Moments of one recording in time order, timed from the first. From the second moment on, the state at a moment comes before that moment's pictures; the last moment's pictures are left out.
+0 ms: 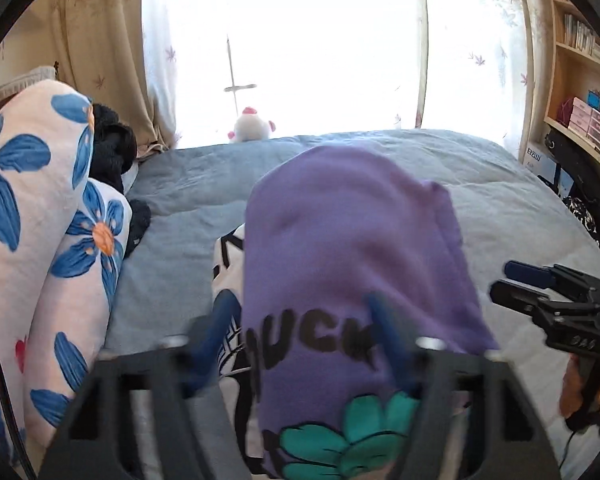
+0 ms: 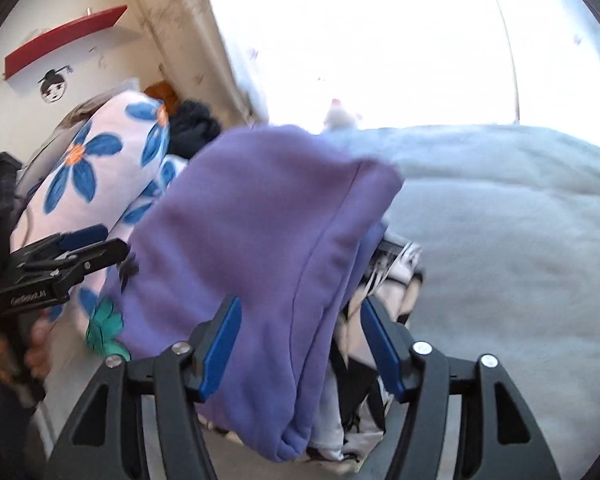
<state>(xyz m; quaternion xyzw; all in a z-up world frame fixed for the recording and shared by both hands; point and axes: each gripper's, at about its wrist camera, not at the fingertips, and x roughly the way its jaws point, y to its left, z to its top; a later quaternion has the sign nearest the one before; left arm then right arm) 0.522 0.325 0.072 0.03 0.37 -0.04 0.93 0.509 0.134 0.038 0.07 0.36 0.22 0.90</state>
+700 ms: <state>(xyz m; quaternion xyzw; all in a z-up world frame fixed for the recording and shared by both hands) 0.533 0.294 0.056 0.05 0.39 0.01 0.92 0.541 0.145 0.003 0.06 0.43 0.20 0.88</state>
